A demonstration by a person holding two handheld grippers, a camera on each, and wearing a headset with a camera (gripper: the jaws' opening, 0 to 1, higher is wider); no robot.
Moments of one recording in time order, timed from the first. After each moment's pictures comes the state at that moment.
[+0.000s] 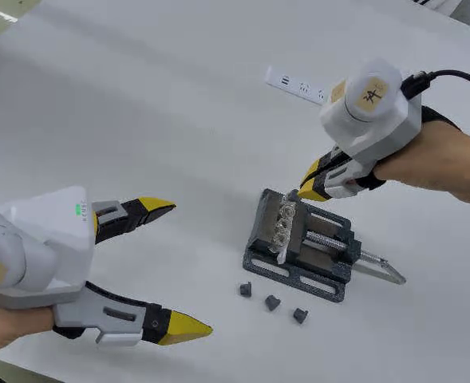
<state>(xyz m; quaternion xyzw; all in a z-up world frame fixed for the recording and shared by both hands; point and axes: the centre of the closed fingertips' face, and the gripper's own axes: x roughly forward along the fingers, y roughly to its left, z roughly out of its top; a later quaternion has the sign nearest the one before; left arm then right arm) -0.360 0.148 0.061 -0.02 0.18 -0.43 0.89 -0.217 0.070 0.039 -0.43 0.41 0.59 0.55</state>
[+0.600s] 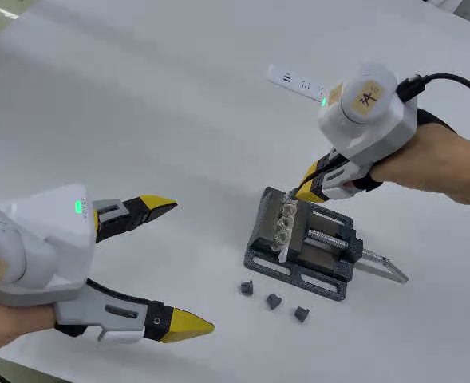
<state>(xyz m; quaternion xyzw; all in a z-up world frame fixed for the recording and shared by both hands) -0.357 0.148 0.062 -0.02 0.18 -0.43 0.89 -0.215 0.070 0.030 -0.43 0.41 0.59 0.55</state>
